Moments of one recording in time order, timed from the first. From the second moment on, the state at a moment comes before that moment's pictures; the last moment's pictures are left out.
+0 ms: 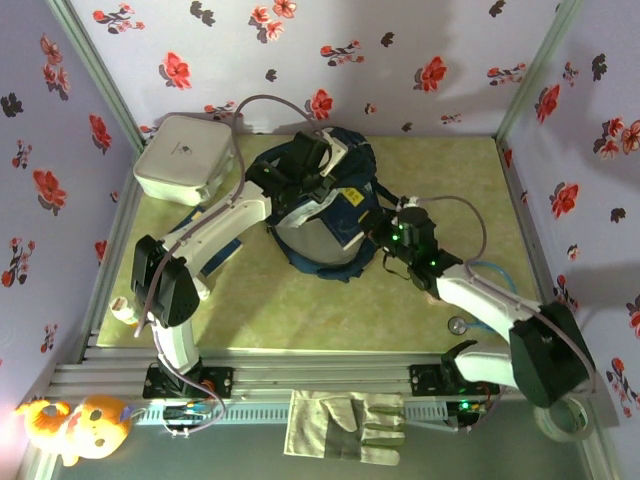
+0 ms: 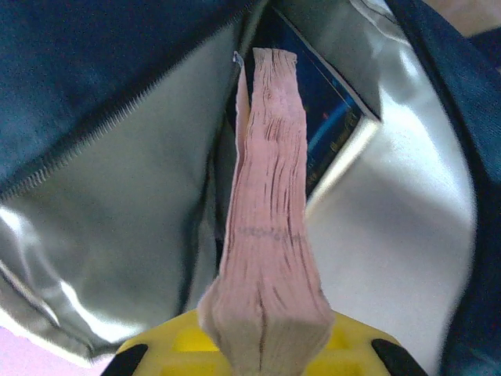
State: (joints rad) left arm -0.75 1.83 1.75 -0.62 -0.20 0.11; right arm 0.52 1.26 0.64 0.25 -0.11 1.11
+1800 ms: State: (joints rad) left arm -0.68 1.79 1.53 -0.44 -0.03 -0.19; right arm 0.53 1.12 0.57 -0.02 0.25 1.26
